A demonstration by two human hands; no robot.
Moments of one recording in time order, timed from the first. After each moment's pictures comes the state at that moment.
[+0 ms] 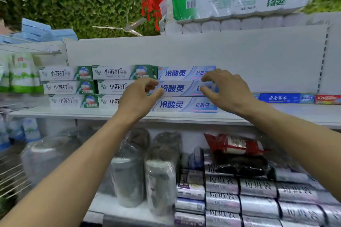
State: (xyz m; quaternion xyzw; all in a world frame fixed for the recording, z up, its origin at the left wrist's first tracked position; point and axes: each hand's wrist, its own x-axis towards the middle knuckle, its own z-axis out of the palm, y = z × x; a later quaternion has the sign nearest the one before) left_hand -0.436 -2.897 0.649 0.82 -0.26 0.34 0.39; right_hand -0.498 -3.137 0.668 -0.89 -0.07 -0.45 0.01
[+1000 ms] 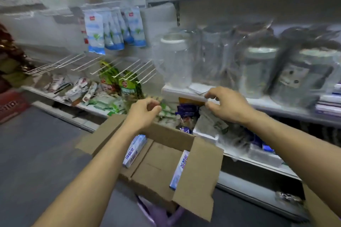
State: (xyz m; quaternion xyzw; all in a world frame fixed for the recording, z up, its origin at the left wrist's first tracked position) left_hand -0.493 -2.438 0.371 0.93 -0.01 0.05 0.36; right_hand -0.482 -2.704 0.384 -0.97 -0.15 -0.11 0.17
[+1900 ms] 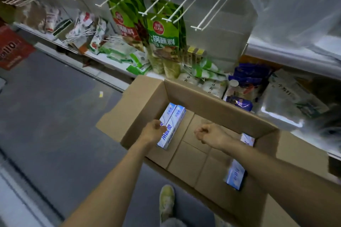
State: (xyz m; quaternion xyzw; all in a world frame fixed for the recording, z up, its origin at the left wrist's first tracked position) left_hand -0.345 -2.195 0.086 0.83 0.25 -0.23 0.43; right_hand -0.333 -2.416 0.083 -0.83 0.02 0.32 0.46
